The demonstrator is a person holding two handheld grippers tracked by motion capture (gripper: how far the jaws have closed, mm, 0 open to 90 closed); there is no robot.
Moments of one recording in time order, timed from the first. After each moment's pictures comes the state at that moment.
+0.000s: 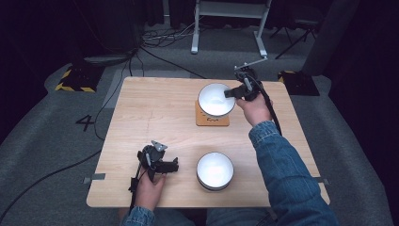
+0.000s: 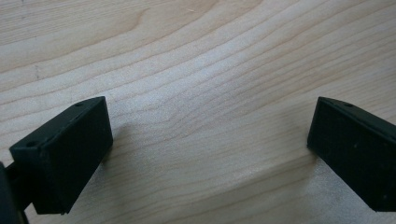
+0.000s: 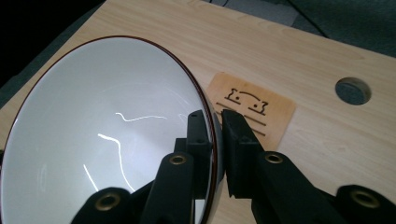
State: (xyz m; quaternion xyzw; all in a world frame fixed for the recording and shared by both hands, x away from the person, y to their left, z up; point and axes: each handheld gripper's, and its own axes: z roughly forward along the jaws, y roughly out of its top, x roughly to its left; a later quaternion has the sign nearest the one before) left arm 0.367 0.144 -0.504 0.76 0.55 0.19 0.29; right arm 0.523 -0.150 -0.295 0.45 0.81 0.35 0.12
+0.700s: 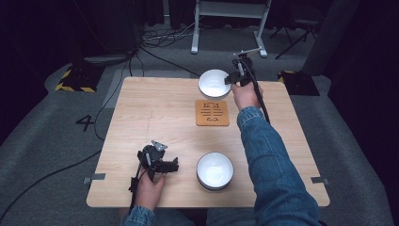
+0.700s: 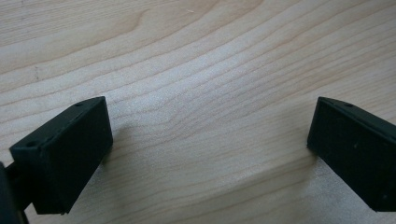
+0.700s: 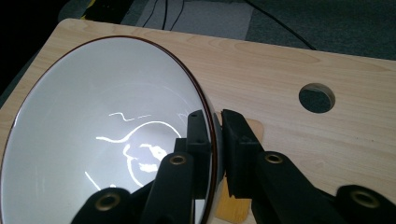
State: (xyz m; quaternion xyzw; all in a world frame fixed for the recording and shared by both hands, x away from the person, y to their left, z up) left arm 0.367 0.143 -0.504 0.76 0.55 0.19 0.29; right arm 0.584 -0.141 -0.304 0.56 0.75 0.33 0.14
